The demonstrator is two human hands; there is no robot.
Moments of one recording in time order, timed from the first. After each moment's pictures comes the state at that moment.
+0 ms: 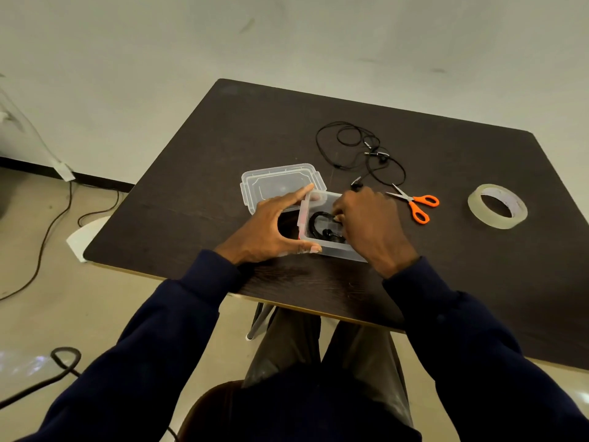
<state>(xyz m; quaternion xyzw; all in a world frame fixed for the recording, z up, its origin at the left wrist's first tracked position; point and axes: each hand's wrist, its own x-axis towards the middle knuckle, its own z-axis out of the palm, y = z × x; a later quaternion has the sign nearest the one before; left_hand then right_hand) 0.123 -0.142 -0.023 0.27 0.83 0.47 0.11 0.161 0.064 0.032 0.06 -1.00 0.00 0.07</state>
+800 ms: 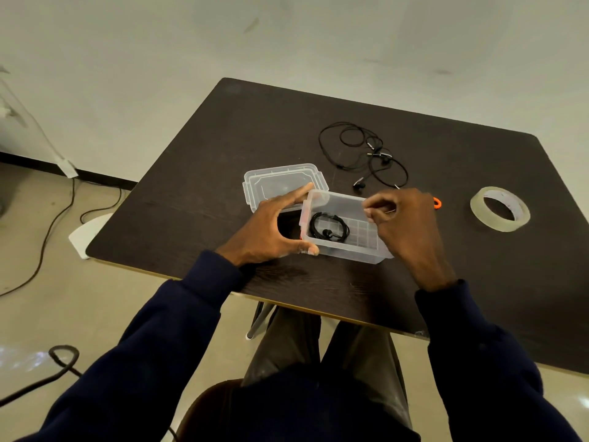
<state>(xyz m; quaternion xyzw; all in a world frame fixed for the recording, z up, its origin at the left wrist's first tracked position) 0.129 -0.142 -0.019 0.27 0.82 0.50 0.09 0.181 0.107 0.039 0.00 -0.94 0.31 0.17</state>
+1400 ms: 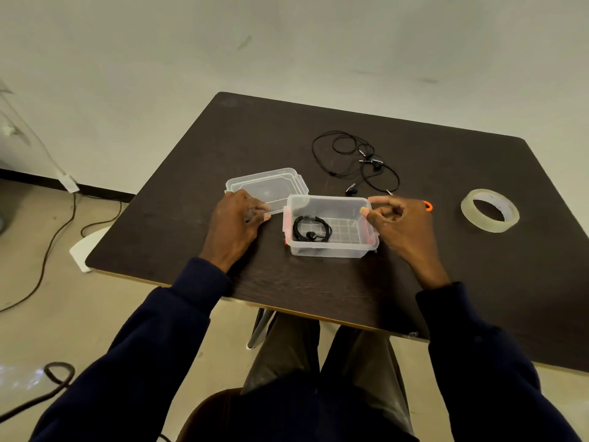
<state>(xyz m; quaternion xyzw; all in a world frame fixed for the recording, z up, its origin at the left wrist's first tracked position) 0.115 -0.172 -0.029 0.15 0.90 0.38 -0.16 0.178 0.128 0.023 -0.10 -0.88 0.44 0.15</state>
